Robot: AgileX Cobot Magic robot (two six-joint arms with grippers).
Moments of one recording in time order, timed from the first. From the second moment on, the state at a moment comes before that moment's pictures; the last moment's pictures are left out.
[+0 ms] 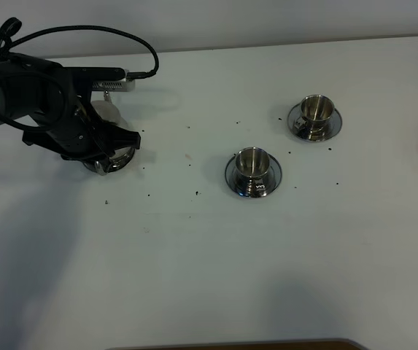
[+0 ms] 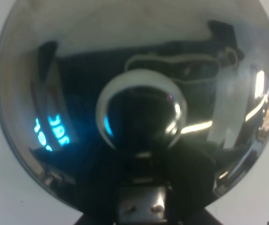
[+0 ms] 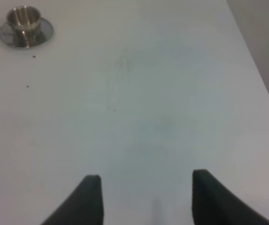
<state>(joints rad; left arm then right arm) -0.25 1.97 -1.27 0.13 0.58 -0.25 -0.04 -0.01 -0.52 0.05 1.12 -0.18</state>
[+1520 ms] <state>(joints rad) -0.25 1.91 -1.27 0.05 0.57 0.35 -0.04 -0.01 -0.52 0.05 1.12 -0.18</state>
